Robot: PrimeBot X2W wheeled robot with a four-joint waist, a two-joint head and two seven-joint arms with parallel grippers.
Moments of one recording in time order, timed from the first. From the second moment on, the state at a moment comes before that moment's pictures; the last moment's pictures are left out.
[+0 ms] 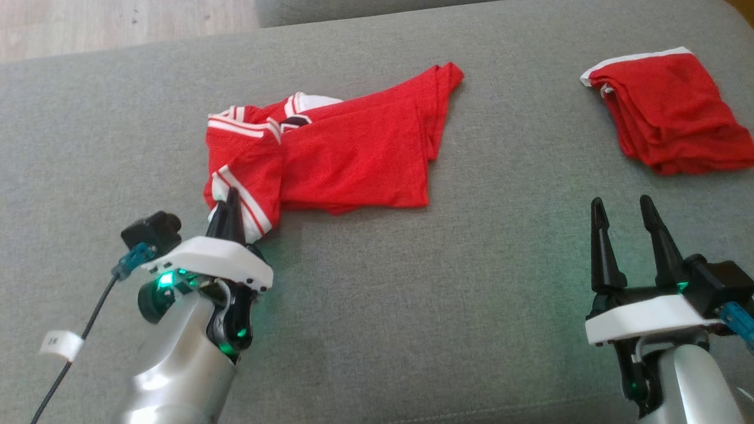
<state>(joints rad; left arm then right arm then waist) -0.53 0.12 -0.45 0.72 -0.91 0.02 -0.13 -0.08 -0.05 -0.02 0.15 0.15 0.13 -0.17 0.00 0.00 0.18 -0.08</state>
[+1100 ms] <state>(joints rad) -0.22 0.25 -0.49 0.45 -0.72 0.09 -0.25 0.04 -0.05 0.02 0.19 0.10 0.13 -0.13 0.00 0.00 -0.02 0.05</state>
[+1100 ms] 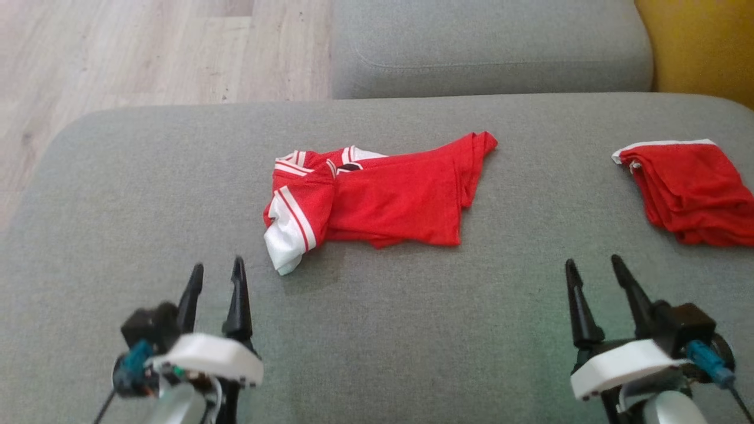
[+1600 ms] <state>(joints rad) 0.01 0.28 -0.48 0.23 -0.68 0.20 -0.25 0.07 -0.05 0.06 0.20 0.14 0.13 -0.13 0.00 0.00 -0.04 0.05</state>
